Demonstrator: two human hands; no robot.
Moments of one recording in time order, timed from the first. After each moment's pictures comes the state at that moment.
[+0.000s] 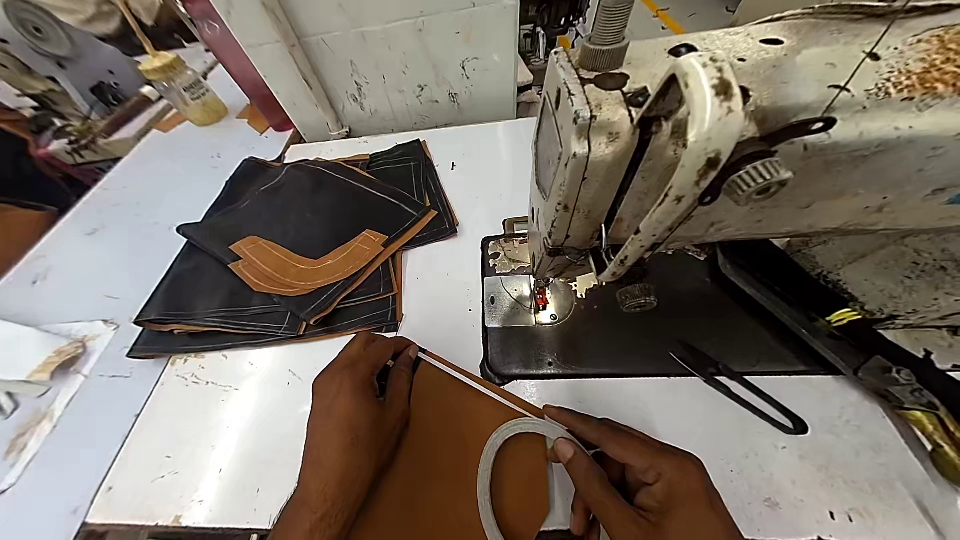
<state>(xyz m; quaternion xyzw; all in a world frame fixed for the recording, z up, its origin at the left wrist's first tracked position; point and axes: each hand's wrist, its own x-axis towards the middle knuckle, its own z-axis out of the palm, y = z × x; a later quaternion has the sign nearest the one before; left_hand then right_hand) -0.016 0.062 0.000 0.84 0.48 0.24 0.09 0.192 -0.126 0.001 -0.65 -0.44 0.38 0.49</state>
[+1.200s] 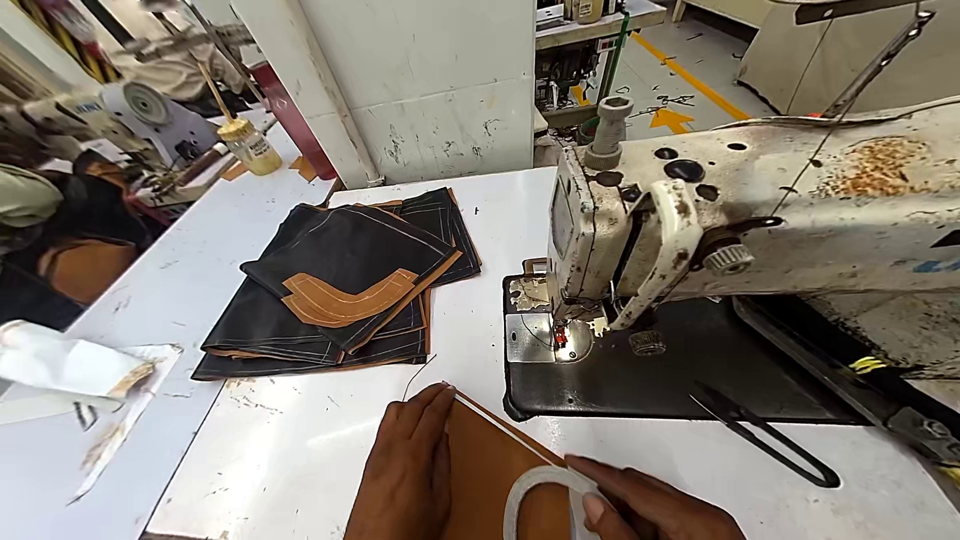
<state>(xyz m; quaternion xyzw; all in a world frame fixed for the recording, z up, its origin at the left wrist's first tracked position) -0.021 0.028 -0.011 0.89 0.39 0.24 0.06 0.198 -0.132 0.004 -0.64 -0.49 0.37 0.46</state>
